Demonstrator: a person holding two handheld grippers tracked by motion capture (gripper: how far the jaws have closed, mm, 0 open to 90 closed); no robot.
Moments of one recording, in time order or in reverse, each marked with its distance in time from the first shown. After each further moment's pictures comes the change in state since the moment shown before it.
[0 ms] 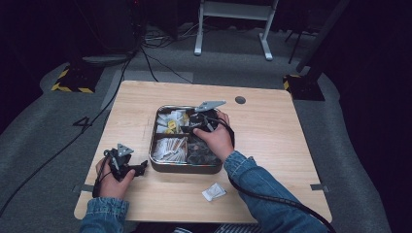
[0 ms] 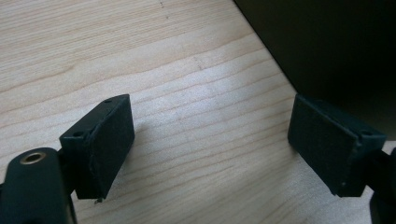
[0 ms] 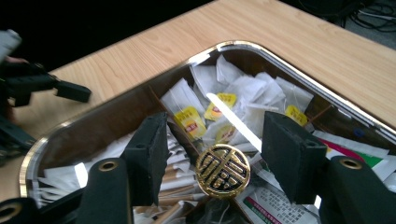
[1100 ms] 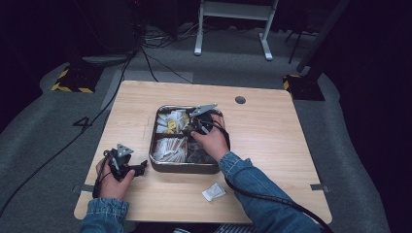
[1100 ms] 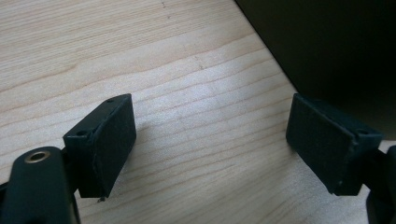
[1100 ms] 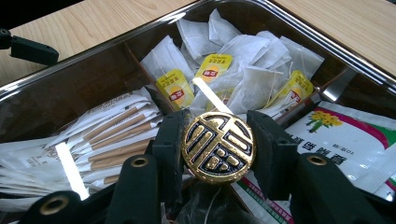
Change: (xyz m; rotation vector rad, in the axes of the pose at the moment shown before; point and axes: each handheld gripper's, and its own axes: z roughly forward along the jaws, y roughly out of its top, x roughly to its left) left arm -0.001 -0.001 -0.001 -0.001 0.003 -0.005; right arm -0.003 -0.013 0.026 0.133 -0.038 -0.026
